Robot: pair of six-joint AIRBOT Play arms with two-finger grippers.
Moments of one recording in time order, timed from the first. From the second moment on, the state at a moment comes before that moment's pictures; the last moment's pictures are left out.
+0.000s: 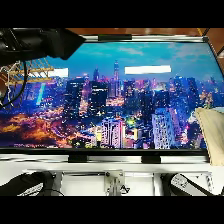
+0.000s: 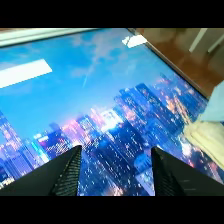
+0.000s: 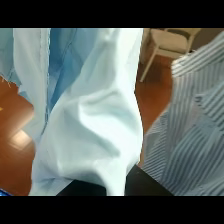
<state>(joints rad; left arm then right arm) -0.38 -1.15 1.69 0.95 -0.95 -1.33 -0.72 -1.24 1.99 -2.17 1.03 1.77</state>
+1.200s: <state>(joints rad) -0.38 -1.15 1.69 0.81 -1.16 -1.36 -1.05 -1.25 1.99 -2.06 0.93 1.77</state>
